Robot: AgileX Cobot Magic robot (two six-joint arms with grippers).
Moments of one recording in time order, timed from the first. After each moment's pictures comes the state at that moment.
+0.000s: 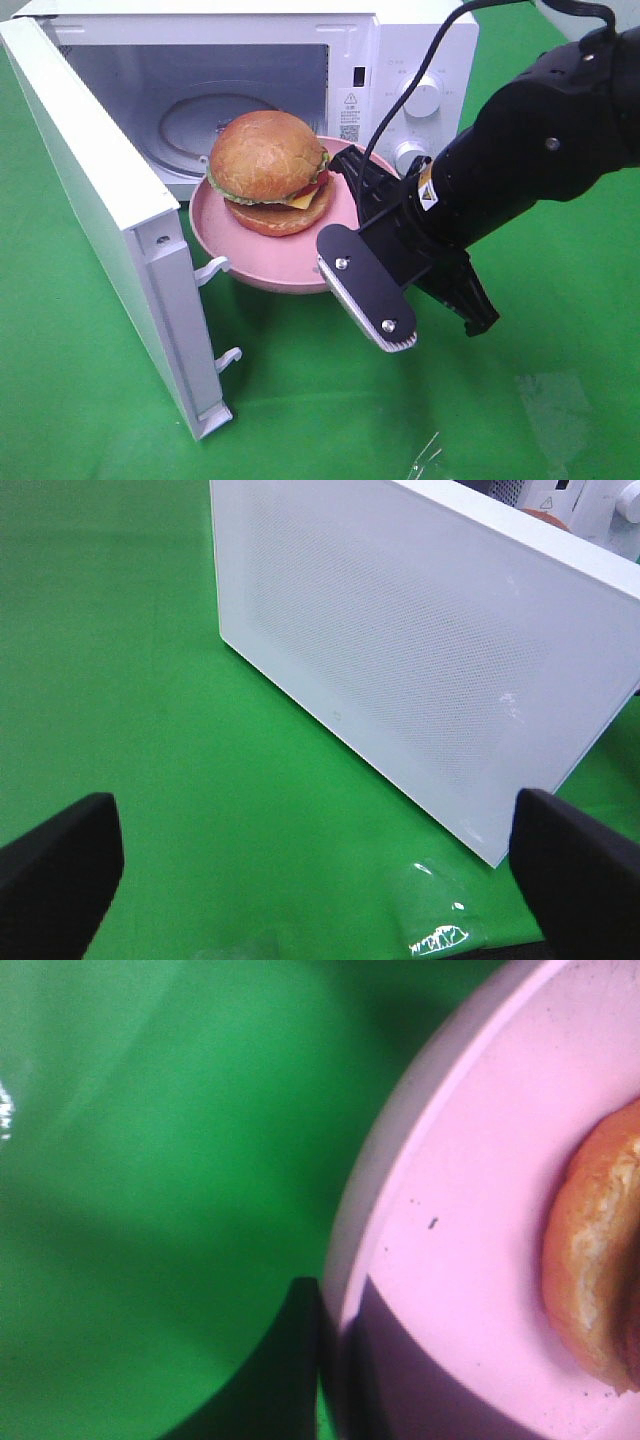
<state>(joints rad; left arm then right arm) 0.08 -0.01 -0.52 -0.29 1.09 0.20 0.73 1.65 -0.91 -0.15 0.35 -1.50</state>
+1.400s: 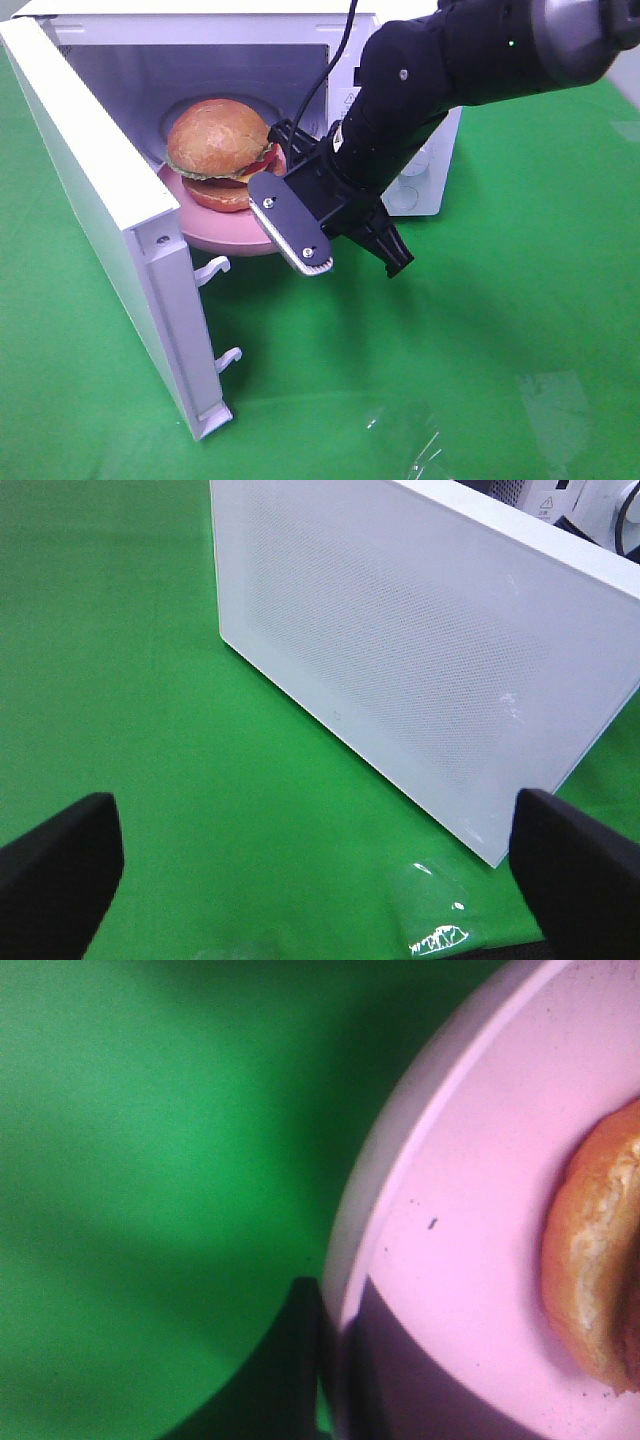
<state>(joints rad) 0.08 -0.01 -0.52 -0.29 1.09 0.20 0.69 1.94 -1.29 0.02 0.48 -1.70</state>
